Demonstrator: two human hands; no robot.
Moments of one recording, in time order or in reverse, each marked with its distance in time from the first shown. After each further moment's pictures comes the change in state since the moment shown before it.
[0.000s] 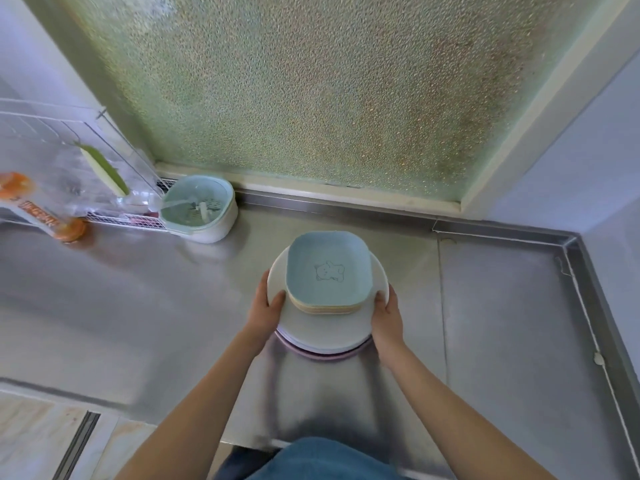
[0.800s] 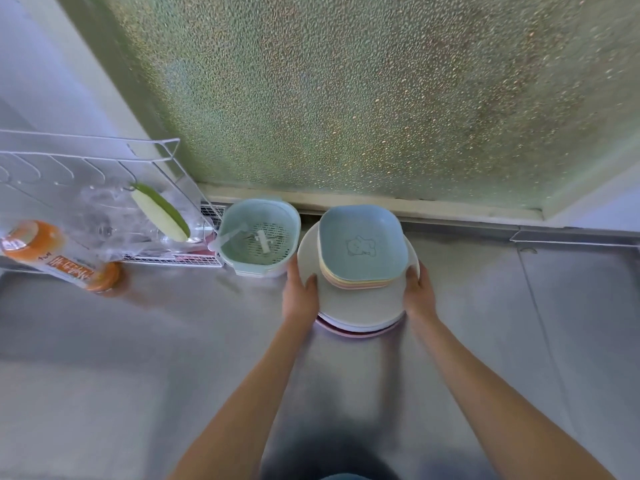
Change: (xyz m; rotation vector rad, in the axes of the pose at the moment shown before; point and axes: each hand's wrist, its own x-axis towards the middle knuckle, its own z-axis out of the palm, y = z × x) left_hand 0.123 0.019 -0.111 0.031 0.025 0.036; right_hand 0.046 -0.070 0.157 0.019 0.199 -0.047
